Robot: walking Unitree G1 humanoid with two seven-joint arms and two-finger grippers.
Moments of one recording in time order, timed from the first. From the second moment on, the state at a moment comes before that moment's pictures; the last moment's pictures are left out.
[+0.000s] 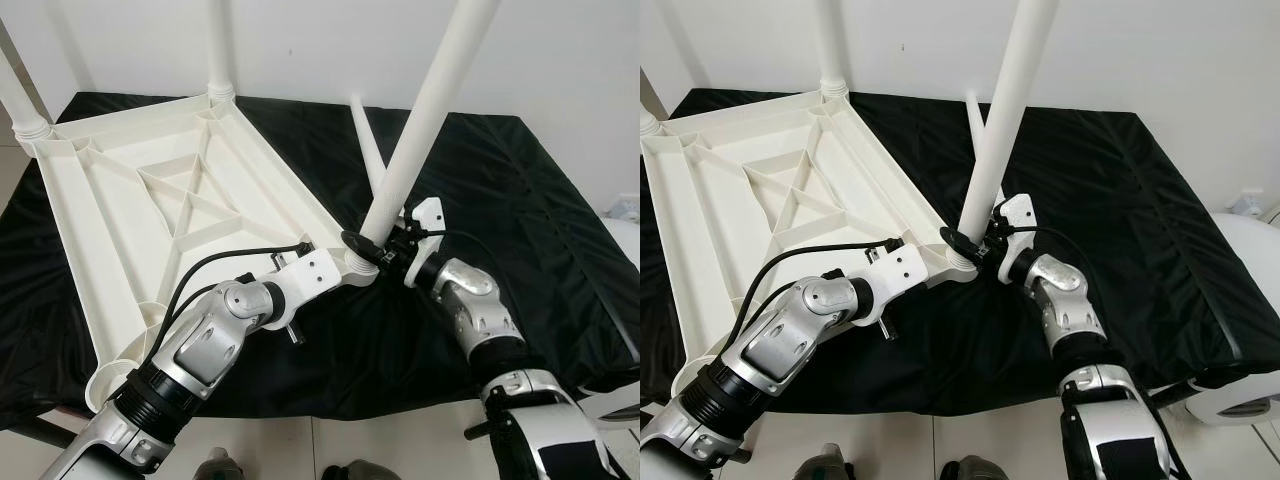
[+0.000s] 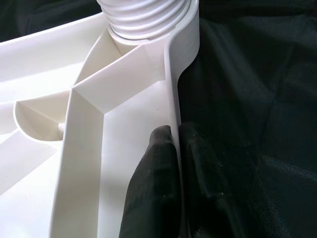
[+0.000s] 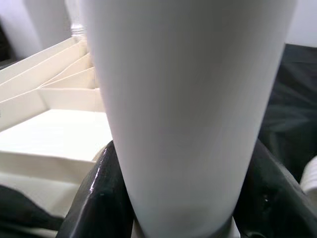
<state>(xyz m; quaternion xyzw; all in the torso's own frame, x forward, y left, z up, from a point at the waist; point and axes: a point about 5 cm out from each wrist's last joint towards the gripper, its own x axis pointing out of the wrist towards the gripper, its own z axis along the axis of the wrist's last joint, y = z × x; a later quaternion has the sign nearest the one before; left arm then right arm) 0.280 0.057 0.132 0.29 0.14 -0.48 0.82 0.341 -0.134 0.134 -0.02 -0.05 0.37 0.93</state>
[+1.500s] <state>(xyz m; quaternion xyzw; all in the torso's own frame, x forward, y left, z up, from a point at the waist) 0.278 0.057 0.132 0.29 0.14 -0.48 0.81 0.311 -0.084 0.141 0.04 -0.04 0.08 1.00</state>
